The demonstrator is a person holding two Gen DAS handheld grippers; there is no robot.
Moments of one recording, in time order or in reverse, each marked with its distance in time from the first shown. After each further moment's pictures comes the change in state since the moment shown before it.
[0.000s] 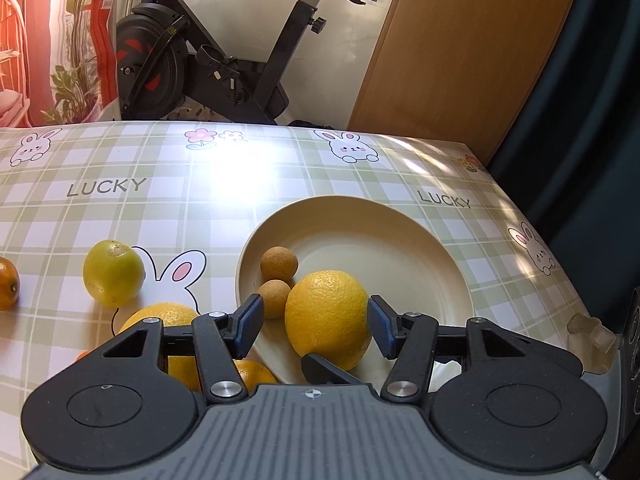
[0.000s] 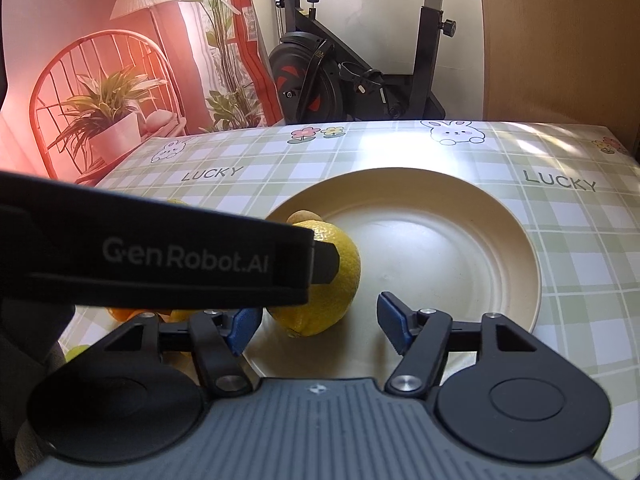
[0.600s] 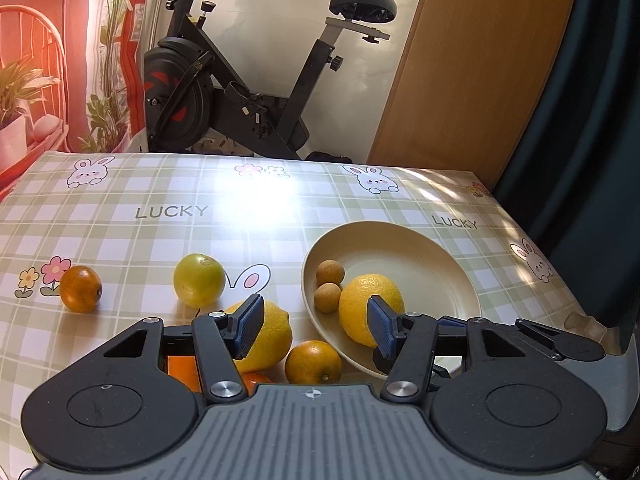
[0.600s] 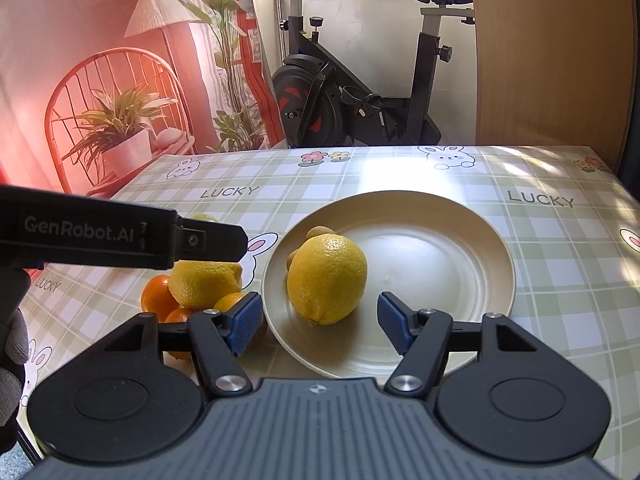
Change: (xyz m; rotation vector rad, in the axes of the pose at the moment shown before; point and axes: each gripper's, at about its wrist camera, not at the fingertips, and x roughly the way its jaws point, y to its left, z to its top) left arm -0.070 0.028 -0.009 0.003 -0.091 0.048; right arm -0.041 0.017 -0.006 -0.009 -0.064 -0.011
